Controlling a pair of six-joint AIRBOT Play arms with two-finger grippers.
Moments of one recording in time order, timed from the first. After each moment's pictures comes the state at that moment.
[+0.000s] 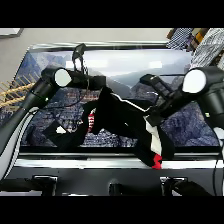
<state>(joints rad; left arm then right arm) -0.50 -1.55 1.67 1.29 -0.92 -1.84 0.32 -1.18 1.42 -1.37 1.70 1.21</state>
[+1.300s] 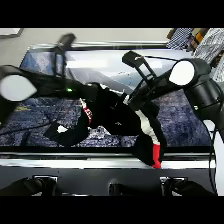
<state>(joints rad) -0.60 -1.21 1.60 1.33 -1.17 -1.78 0.39 -1.26 1.55 -1.24 1.39 1.06</state>
